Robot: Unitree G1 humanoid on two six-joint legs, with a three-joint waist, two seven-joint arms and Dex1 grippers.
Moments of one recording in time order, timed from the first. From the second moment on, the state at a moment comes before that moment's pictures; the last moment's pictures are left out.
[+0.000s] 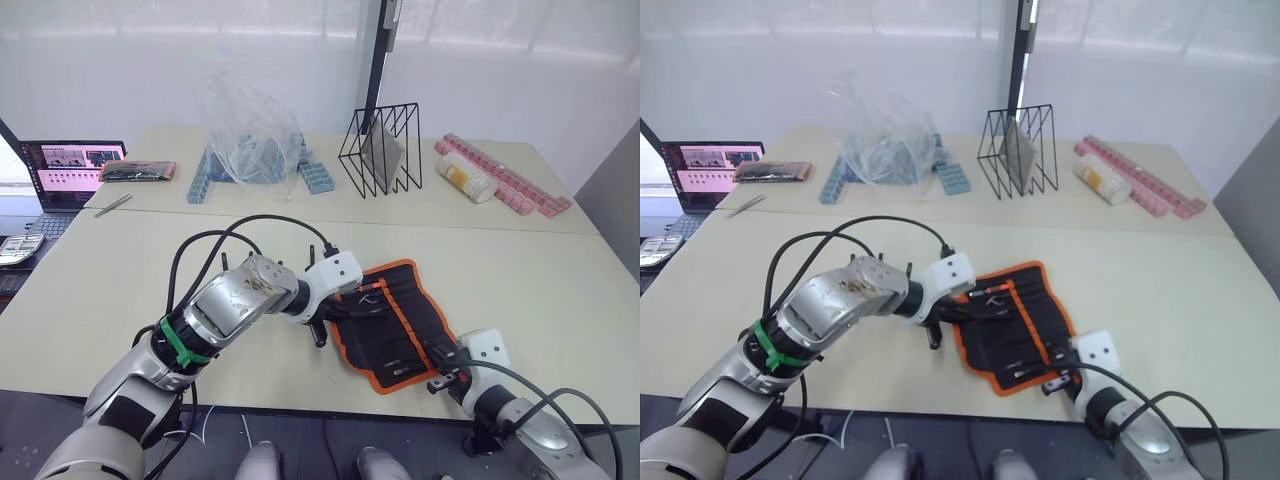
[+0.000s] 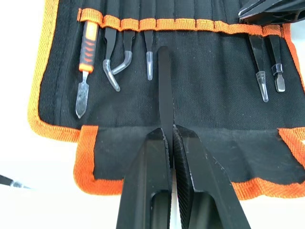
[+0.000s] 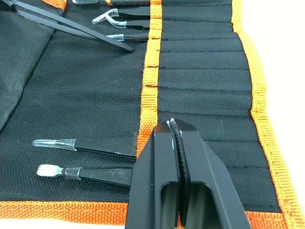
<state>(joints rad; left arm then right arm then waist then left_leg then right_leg) -0.85 0.50 -0.57 -0.23 -0.35 1.15 -0.74 0.34 -0.41 -0.07 -0.62 0.31 0.57 0.34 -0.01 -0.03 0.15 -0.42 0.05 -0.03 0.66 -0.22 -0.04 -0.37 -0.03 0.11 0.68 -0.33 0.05</state>
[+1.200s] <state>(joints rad) -0.90 0.16 -0.67 0.22 -0.07 0.80 -0.76 0.36 -0.40 -0.03 -0.66 0.24 0.57 0.31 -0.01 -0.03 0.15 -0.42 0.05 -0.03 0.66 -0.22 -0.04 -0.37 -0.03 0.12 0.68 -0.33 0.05</state>
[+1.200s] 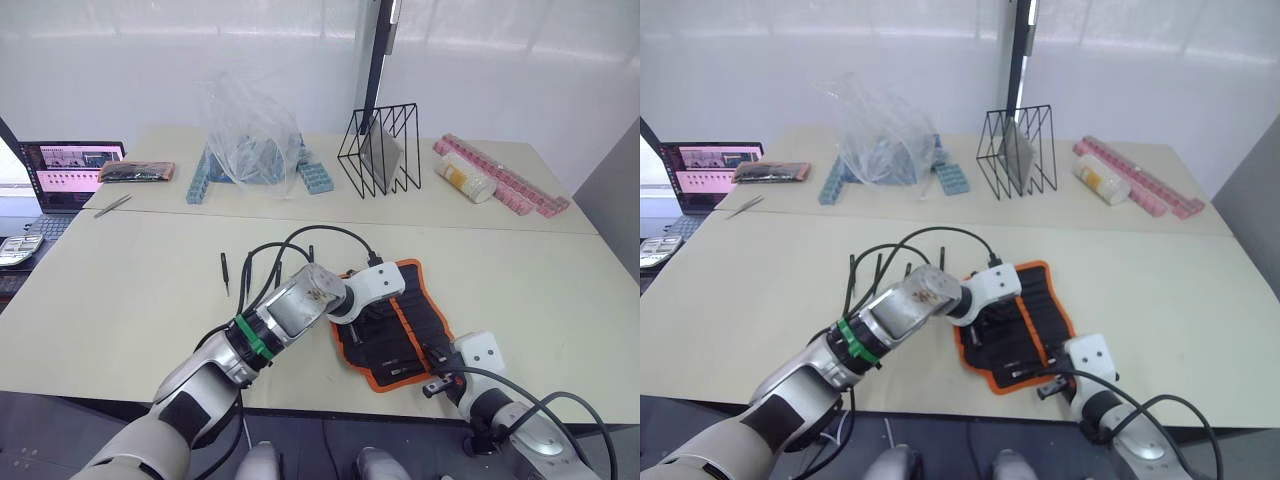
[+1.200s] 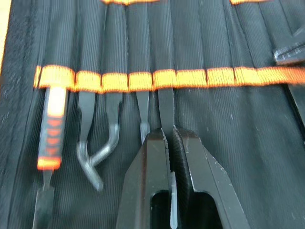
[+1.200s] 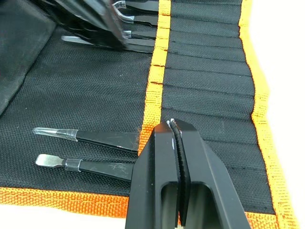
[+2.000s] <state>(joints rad) -0.89 0.36 -0.53 0.07 -0.05 0.73 -0.94 0.39 -0.39 -0.02 -0.66 0.23 0.55 0.31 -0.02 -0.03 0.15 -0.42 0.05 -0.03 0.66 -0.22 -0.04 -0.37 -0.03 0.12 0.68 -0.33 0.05</state>
